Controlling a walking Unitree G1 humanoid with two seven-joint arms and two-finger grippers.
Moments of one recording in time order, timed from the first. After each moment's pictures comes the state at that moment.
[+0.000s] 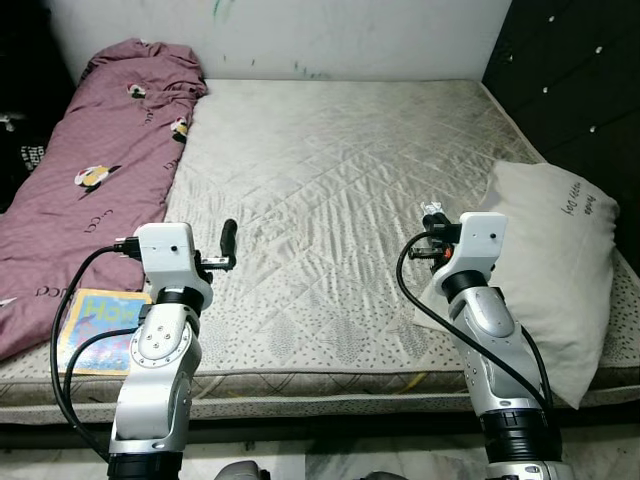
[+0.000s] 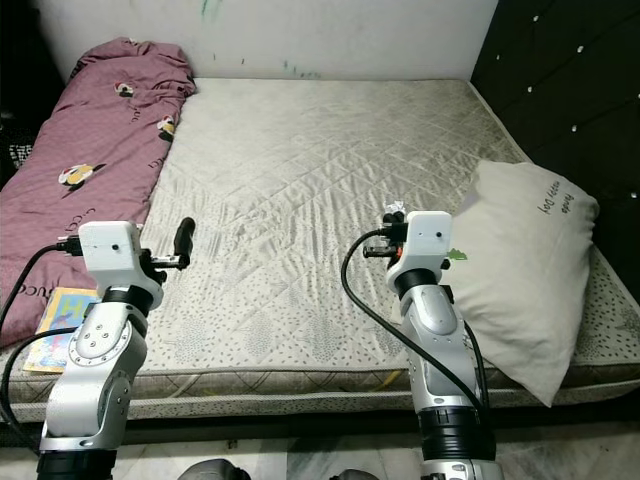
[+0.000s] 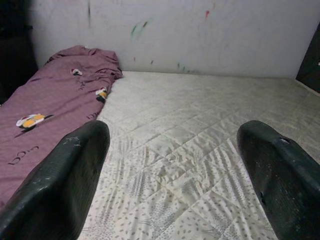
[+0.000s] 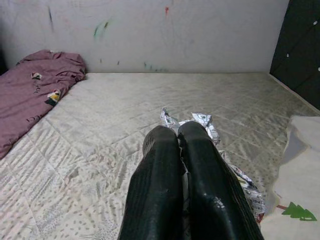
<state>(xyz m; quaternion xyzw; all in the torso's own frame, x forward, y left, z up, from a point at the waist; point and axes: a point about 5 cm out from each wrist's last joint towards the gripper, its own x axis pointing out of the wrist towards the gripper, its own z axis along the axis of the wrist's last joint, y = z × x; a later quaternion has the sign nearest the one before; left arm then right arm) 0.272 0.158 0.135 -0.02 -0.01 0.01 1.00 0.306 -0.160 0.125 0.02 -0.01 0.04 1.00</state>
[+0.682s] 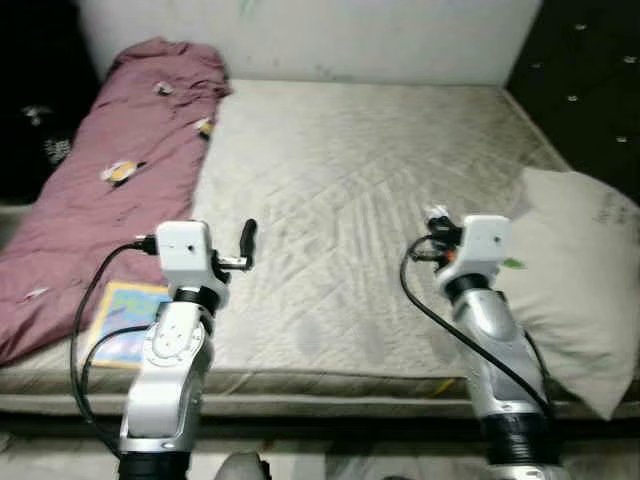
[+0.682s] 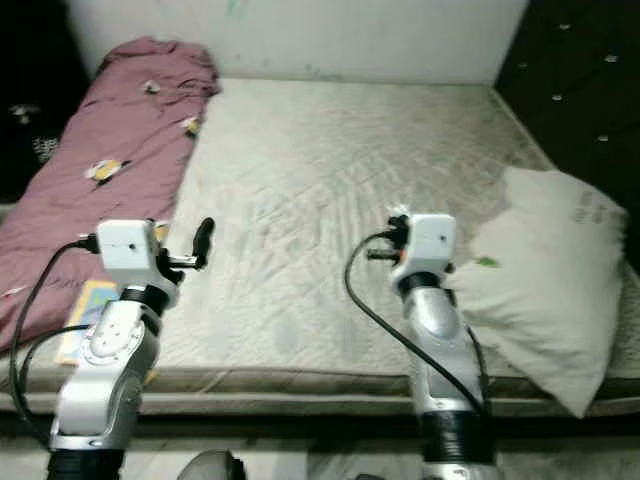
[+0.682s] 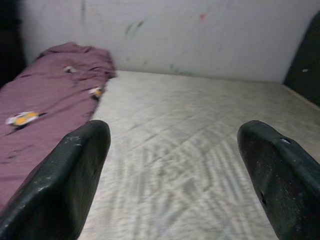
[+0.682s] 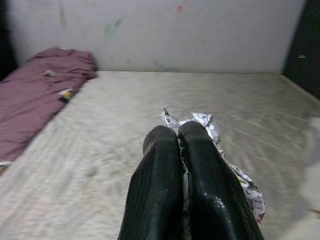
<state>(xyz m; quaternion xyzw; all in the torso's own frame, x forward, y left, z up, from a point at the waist) 0.272 0.147 0.134 -0.04 -0.01 -0.03 1.00 0.304 -0.154 0.125 0.02 -0.01 0.04 1.00</state>
